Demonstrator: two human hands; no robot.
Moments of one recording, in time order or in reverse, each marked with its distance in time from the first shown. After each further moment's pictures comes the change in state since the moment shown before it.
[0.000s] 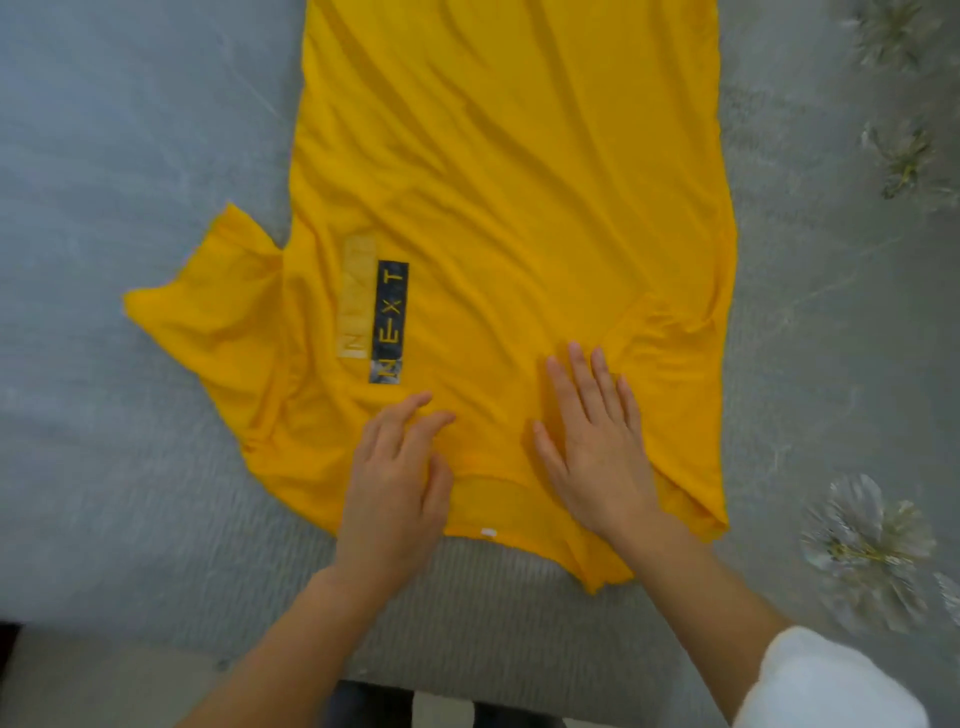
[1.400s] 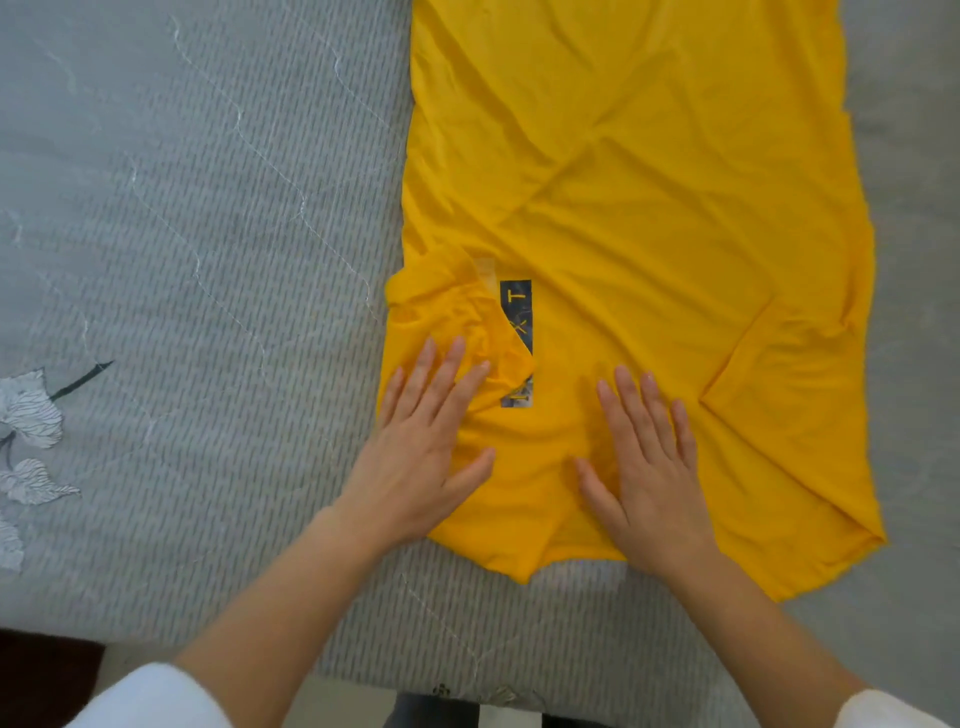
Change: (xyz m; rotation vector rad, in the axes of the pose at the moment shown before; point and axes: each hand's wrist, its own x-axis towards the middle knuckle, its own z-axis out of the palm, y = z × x) left_hand 0.045 -0.111 -0.072 0.287 -0.413 0.196; right_hand 0.003 -0.078 0.038 -0.035 0.121 -0.056
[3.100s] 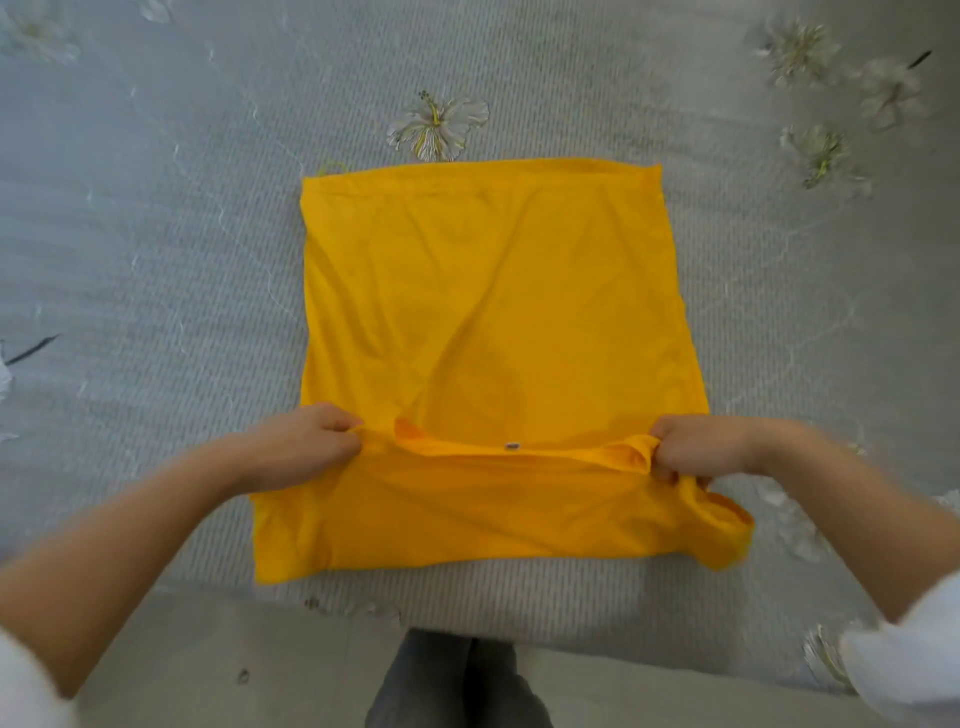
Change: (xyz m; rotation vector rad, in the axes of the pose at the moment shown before) left_hand -0.018 0.092 -0.055 -0.413 -0.574 -0.422; right_hand -0.029 0.149 -0.143 0.274 -1.083 0.380
